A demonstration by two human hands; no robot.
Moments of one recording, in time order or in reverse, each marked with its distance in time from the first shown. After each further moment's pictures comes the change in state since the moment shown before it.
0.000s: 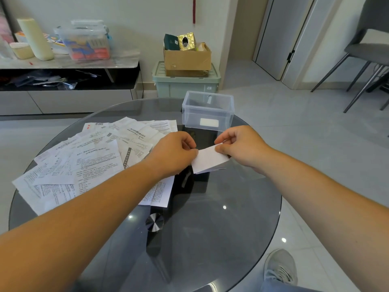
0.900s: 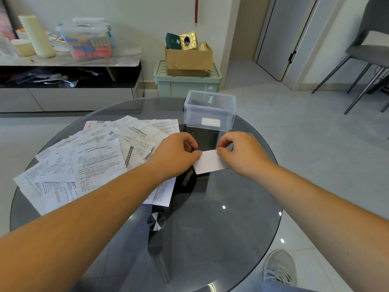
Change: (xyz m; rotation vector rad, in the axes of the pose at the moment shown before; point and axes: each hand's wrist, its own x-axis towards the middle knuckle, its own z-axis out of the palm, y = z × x) left_hand 0.001 -0.008 0.006 -0.012 0.038 0.031; right_hand -0.010 0.006 0.013 -0.352 0.104 -0.169
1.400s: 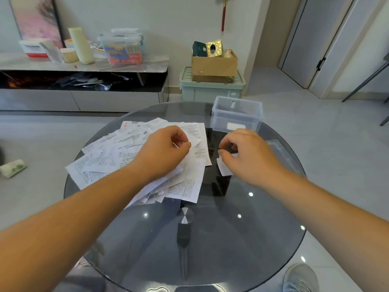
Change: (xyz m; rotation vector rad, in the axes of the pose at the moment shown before) left_hand -0.046 -0.019 -0.071 0.041 0.187 0.013; right_hand -0.015 -0.053 0.004 -0.069 0.041 -0.289
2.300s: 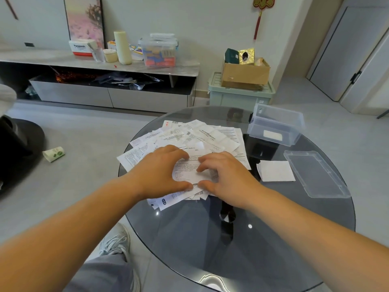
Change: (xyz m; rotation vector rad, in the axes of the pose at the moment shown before) left_hand -0.052 -0.089 -0.069 0.456 -0.219 0.104; right_hand 0.001 -0.097 0.071 0.116 -0.295 -0.204
